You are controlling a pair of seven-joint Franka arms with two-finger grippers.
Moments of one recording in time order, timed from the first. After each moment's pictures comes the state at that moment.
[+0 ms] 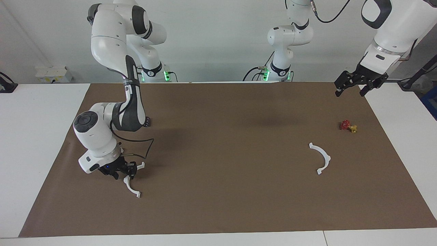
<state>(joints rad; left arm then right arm) 0.02 0.00 0.00 -1.58 -0.01 1.59 0.08 0.08 0.56 -0.12 -1.62 0.10 2.32 -0.04</state>
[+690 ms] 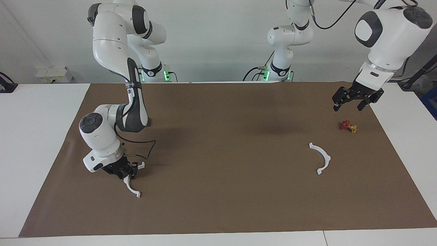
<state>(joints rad) 0.02 0.06 0.00 -1.70 -0.01 1.81 0.08 0.08 0.56 -0.12 -1.68 0.10 2.36 -0.01</state>
